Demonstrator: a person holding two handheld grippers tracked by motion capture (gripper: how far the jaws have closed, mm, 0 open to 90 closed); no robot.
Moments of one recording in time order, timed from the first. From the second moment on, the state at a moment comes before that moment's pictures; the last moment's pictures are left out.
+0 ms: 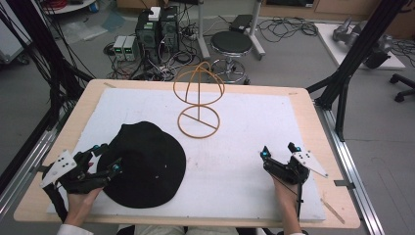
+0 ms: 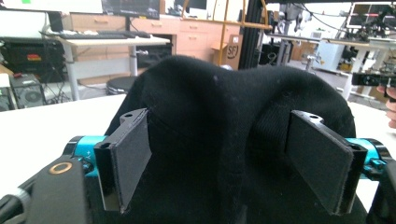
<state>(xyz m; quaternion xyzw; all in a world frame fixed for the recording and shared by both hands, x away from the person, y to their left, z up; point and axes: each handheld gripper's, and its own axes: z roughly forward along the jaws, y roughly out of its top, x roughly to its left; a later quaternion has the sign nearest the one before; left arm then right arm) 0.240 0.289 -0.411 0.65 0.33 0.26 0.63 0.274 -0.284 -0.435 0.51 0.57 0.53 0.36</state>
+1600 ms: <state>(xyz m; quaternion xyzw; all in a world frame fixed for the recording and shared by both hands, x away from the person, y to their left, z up) 0.253 0.281 -0.431 0.70 0.35 0.20 0.59 0.276 -0.279 -0.436 0.50 0.59 0.53 0.35</state>
